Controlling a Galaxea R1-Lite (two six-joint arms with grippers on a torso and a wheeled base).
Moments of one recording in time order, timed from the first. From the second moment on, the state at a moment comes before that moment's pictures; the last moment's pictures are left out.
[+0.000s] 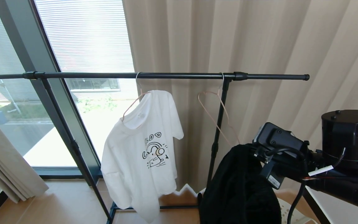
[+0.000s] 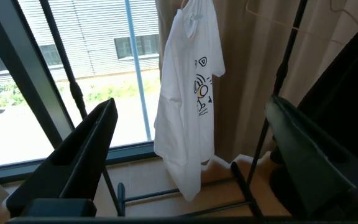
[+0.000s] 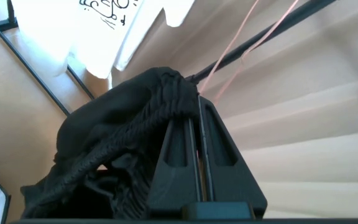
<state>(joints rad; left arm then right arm) -0.01 0.00 0.00 -0.06 -0.16 0.04 0.61 1.51 -0.63 -0.44 -0.14 -0.57</state>
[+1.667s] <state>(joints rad) -0.41 1.00 -0.35 -0.24 -0.01 -0.17 0.80 1.79 -1.27 -0.16 -0.19 0.10</state>
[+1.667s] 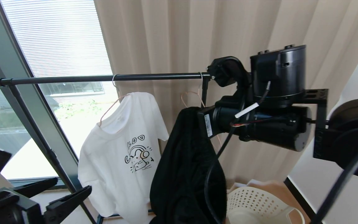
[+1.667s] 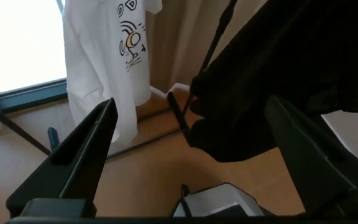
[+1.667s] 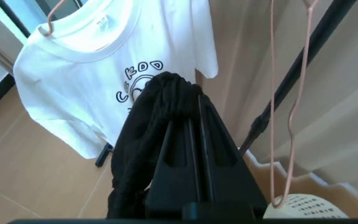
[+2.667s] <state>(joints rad) -0.79 1.69 -0.40 -0.75 0.15 -0.44 0.92 2.01 -1.46 -0.22 -0.49 0.36</state>
